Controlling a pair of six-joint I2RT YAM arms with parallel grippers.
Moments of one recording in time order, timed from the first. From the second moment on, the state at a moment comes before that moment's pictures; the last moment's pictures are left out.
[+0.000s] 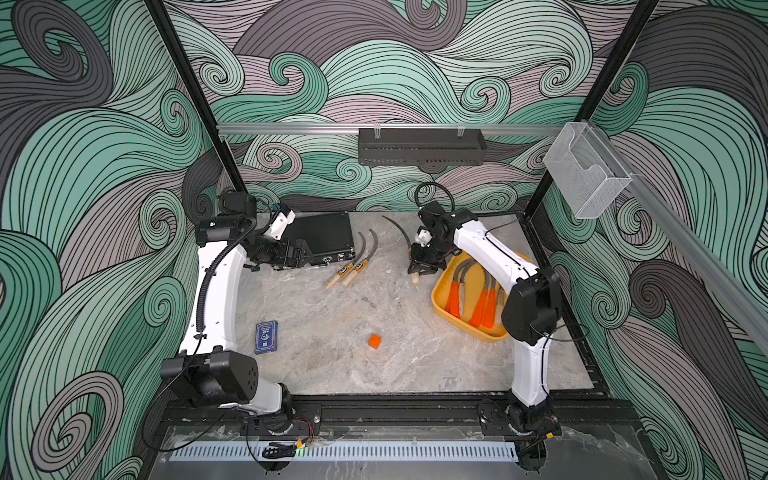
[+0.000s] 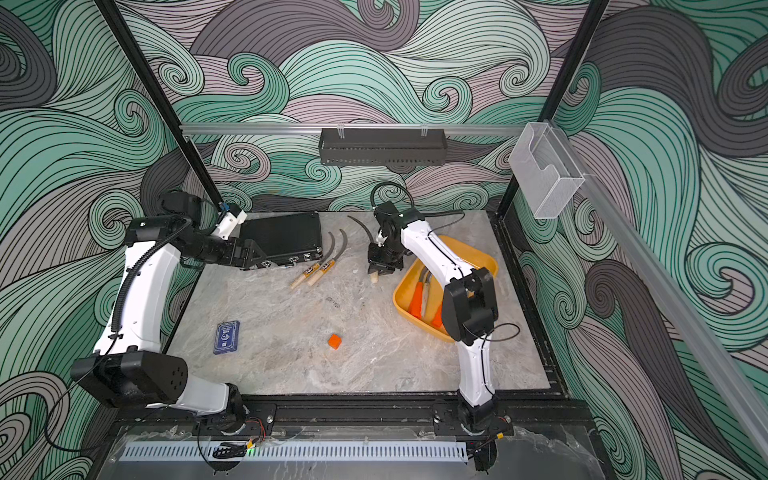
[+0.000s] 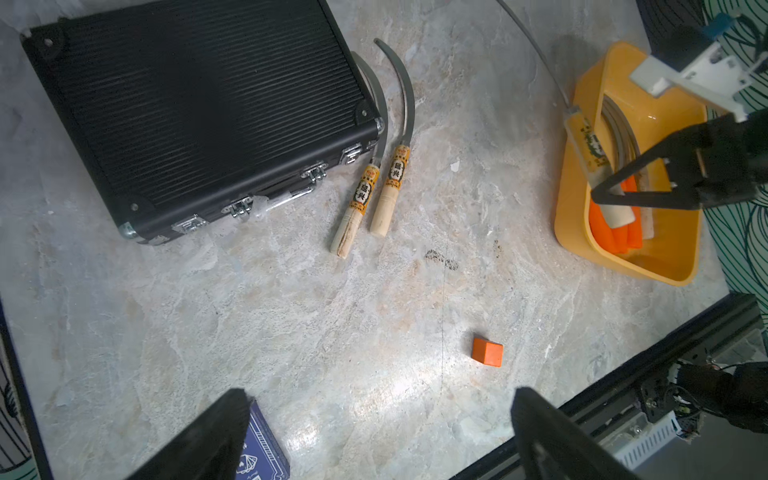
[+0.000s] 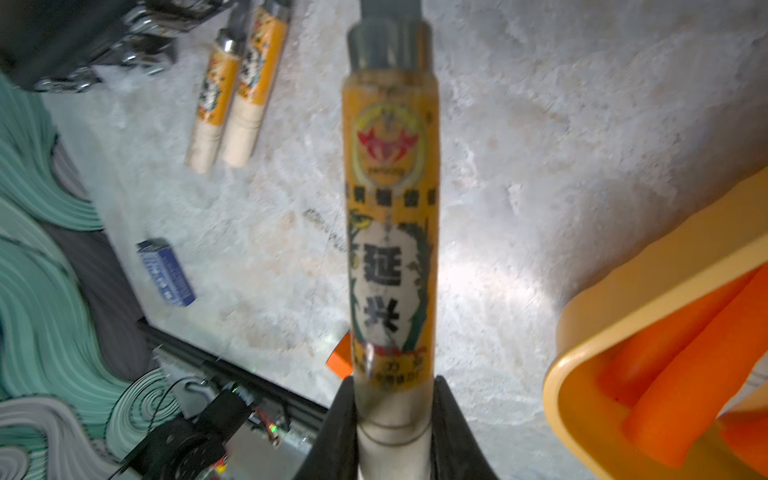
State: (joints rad) left arm 0.14 1.47 1.71 -1.36 0.43 0.29; right arm 0.49 1.97 1.87 -1.23 -0.40 0.48
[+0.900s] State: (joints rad) left arm 0.06 1.64 1.98 -1.42 0.35 0.36; right arm 0.35 1.34 1.30 -1.06 -0.80 0.67
